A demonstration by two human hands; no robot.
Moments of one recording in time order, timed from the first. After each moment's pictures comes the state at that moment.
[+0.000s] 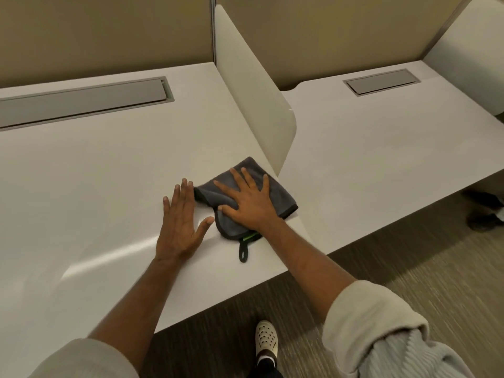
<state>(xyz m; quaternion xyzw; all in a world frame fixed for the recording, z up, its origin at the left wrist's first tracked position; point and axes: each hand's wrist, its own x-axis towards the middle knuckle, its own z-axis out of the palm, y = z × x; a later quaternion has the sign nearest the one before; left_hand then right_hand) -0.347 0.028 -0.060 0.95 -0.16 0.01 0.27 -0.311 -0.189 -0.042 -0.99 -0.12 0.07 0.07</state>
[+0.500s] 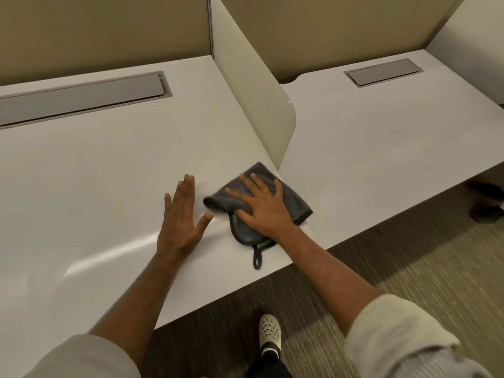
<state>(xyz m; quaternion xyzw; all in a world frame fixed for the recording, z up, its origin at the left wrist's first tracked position) -0.348 0.029 -0.059 0.94 -0.17 0.00 0.31 -0.347 -0.215 -0.040 -0.99 -0.12 0.06 0.07</state>
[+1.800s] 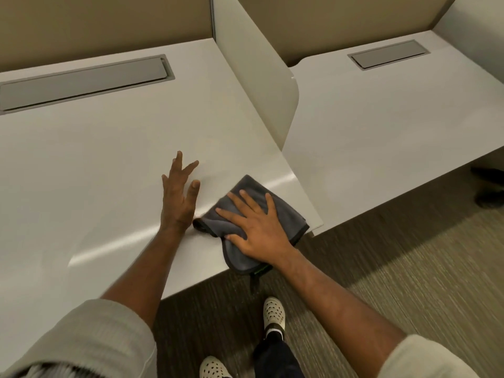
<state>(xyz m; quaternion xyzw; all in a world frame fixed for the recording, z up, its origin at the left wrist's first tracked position) -0.346 0.037 -0.061 0.87 -0.10 0.07 0.47 -0.441 -0.175 -0.052 -0.98 -0.17 0.03 0.10</state>
